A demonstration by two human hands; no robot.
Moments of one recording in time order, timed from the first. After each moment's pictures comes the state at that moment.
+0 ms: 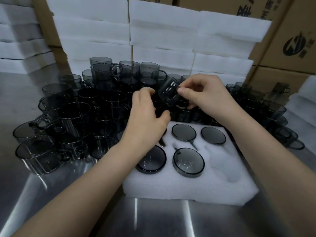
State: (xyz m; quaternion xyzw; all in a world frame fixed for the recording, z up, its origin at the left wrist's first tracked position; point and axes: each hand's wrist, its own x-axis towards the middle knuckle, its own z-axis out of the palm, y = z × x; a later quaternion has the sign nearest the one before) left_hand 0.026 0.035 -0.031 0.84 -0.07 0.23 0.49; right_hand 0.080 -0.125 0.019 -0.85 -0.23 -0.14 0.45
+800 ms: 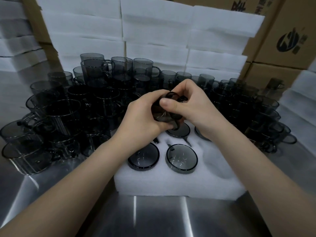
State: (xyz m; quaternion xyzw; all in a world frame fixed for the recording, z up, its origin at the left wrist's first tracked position) left_hand 0.025 0.038 -0.030 0.83 -0.19 0.20 0.49; right_hand 0.055 -0.117 -0.010 -0.78 -0.21 -0.06 0.59
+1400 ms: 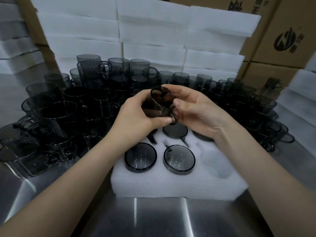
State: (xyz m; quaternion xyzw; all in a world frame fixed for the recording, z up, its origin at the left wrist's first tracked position) left_hand 0.026 0.043 -0.029 0.78 -0.15 0.14 0.59; right_hand 0.064 -0.134 -0.011 -0.57 -0.26 0.19 0.76
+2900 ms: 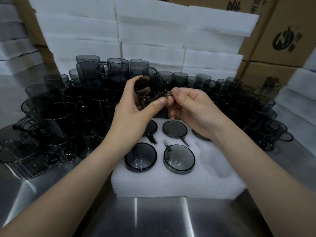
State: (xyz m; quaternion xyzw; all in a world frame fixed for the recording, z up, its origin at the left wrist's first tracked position) left_hand 0.023 0.043 -0.031 0.72 -0.16 0.22 0.64; right_hand 0.055 -0.124 -0.011 -0.64 -0.29 0.08 0.71
